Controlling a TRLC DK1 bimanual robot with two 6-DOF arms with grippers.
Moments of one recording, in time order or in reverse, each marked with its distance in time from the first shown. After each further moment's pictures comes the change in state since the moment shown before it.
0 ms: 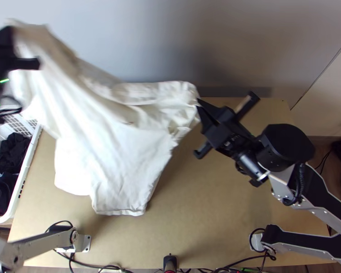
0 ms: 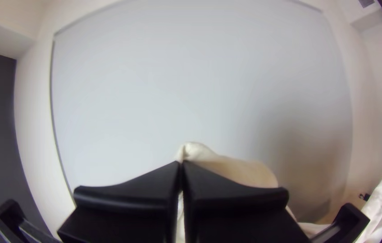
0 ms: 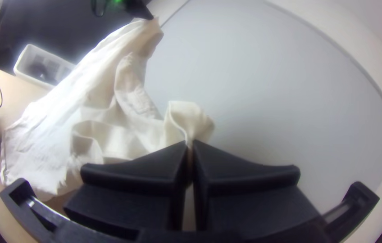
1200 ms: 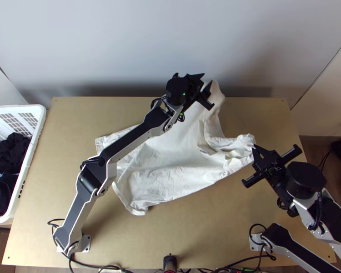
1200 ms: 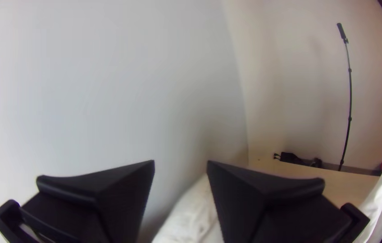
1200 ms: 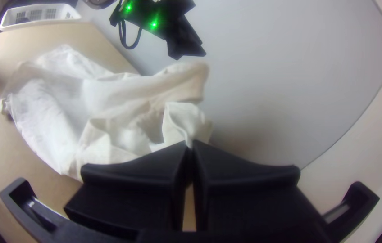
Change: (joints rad) left arm -0.731 0.977 0.427 0.357 -0.062 0.056; right arm -0.352 -0.524 -0.590 -0.335 0.000 0.258
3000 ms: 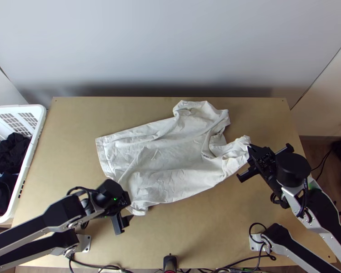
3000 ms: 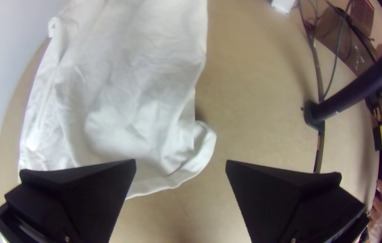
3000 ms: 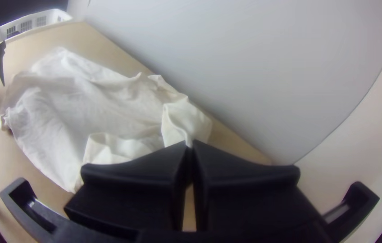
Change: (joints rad) left arm -0.214 -1.343 -1.557 -0.842 0.148 0.002; right arm -0.081 0.084 -0.032 0.018 -0.060 0.137
